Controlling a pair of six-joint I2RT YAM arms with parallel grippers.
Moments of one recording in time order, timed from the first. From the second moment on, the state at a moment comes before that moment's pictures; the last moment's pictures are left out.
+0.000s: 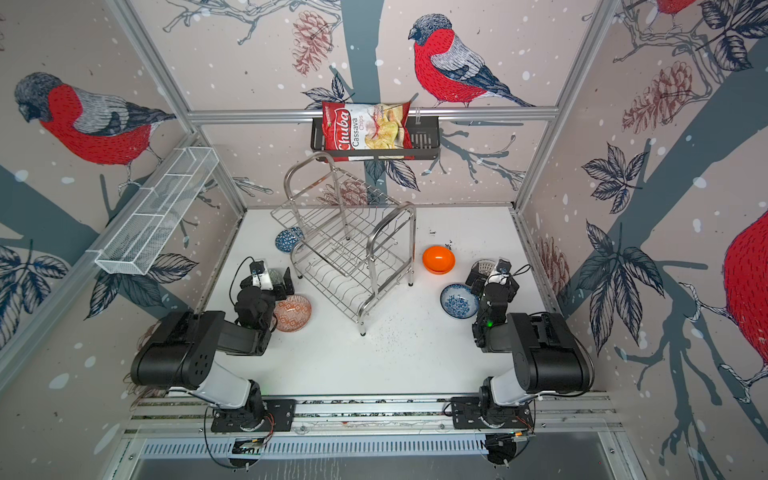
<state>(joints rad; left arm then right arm) -0.03 1.56 0.22 1.16 -0.13 -0.01 0.05 1.50 0.22 1.11 0.31 0.11</state>
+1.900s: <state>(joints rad) -0.03 1.31 0.87 -0.03 -0.16 -0.35 0.15 1.34 0.86 -0.14 0.42 0.48</state>
